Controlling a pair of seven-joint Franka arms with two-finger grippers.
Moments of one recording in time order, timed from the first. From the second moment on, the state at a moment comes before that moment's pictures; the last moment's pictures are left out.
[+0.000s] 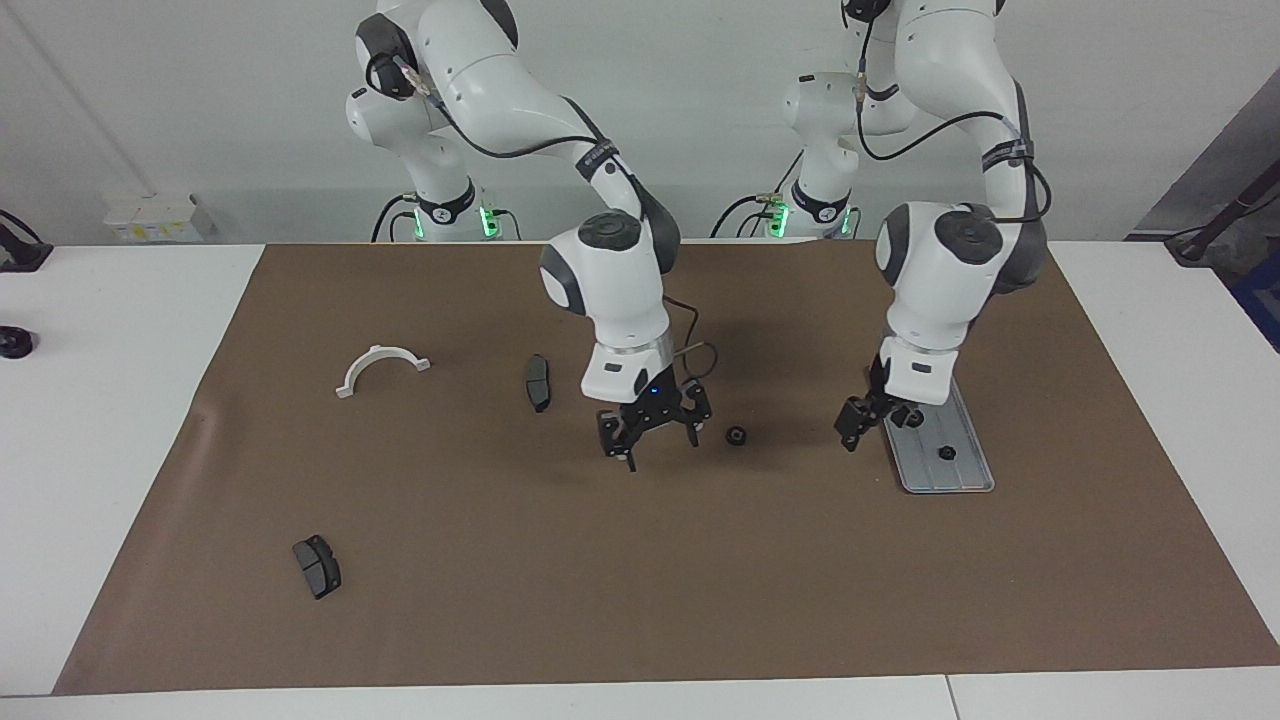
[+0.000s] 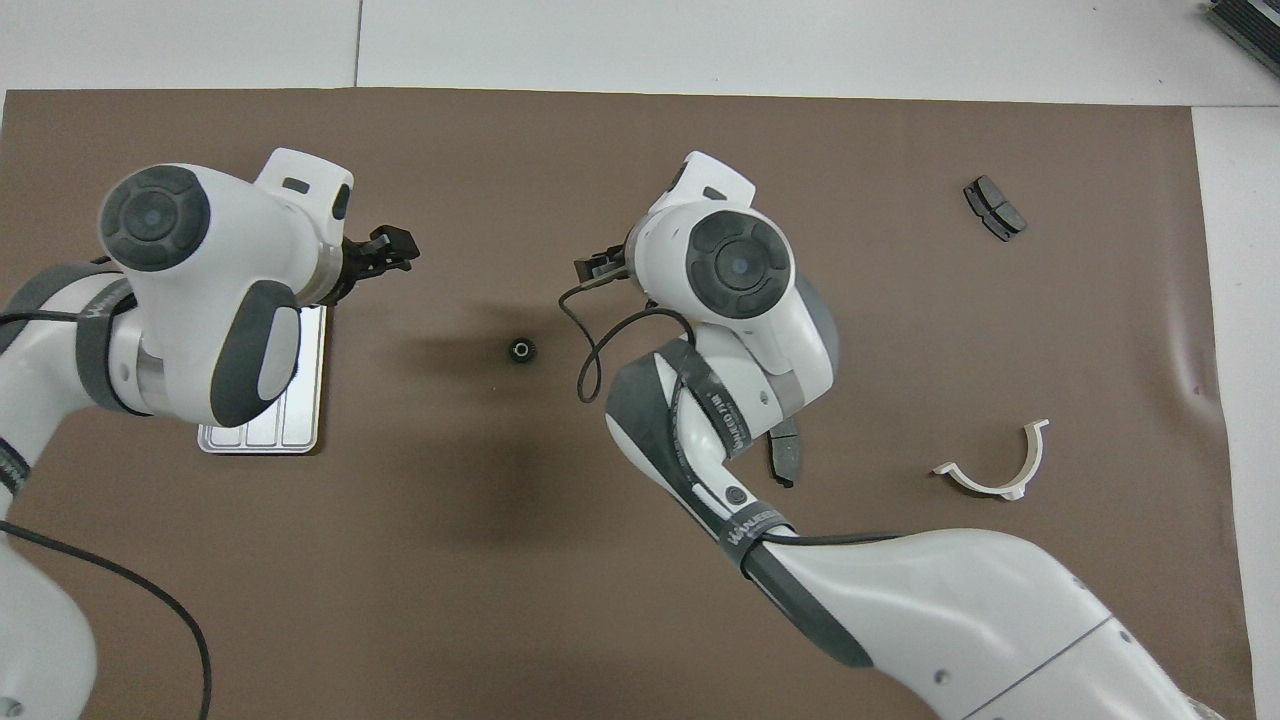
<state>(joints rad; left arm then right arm) -0.19 0.26 -0.09 -1.87 0.04 2.30 -0.68 0.47 0.53 0.02 -1.48 -0.04 2.37 0.25</state>
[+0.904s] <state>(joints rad) -0.41 0.41 -0.08 -1.89 0.06 2.38 -0.95 0.06 0.17 0.03 -1.46 0.00 1.66 0.10</state>
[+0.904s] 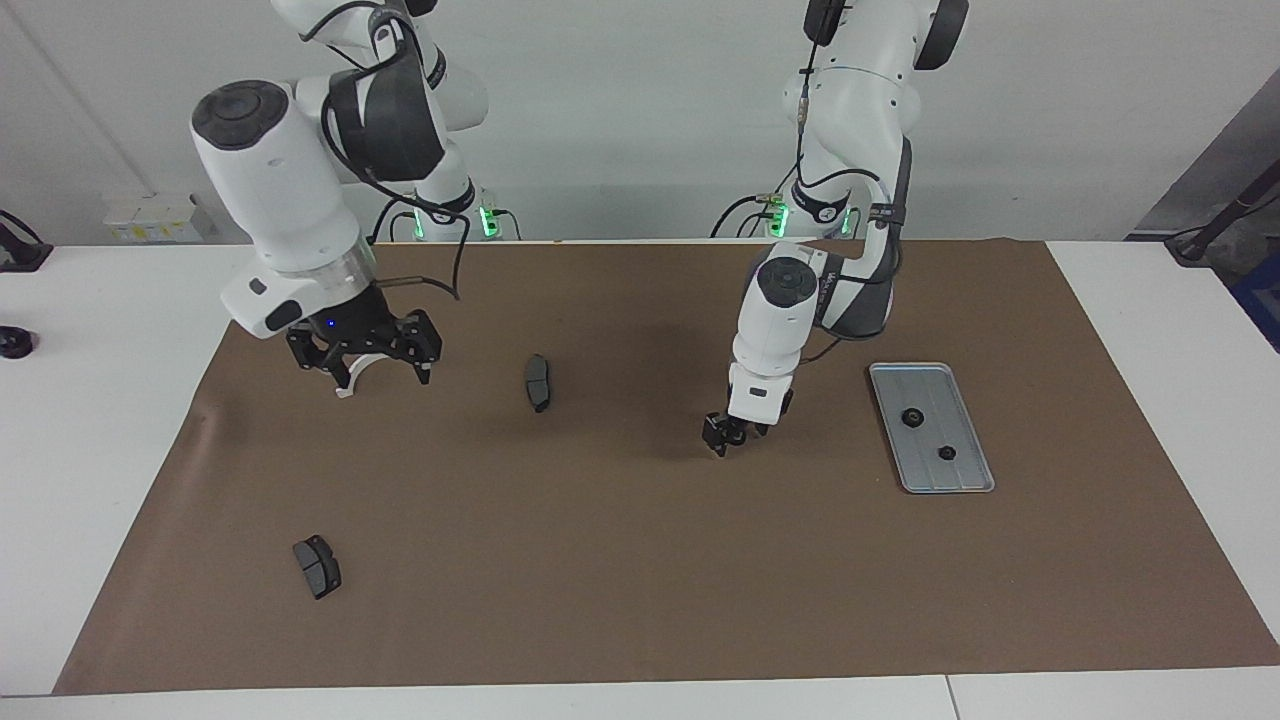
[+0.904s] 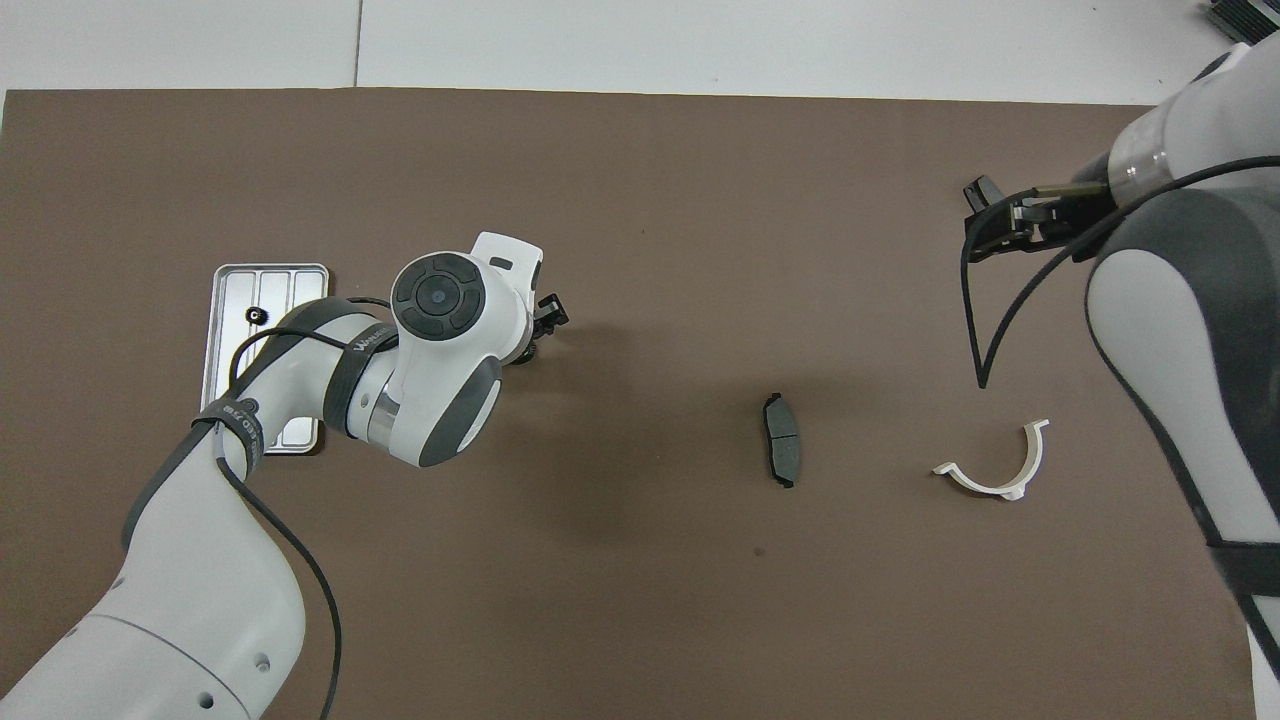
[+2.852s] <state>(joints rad) 0.12 0.17 -0.04 -2.03 0.06 2.22 -0.31 0.01 0.05 0.03 -1.53 0.00 1.63 -0.04</state>
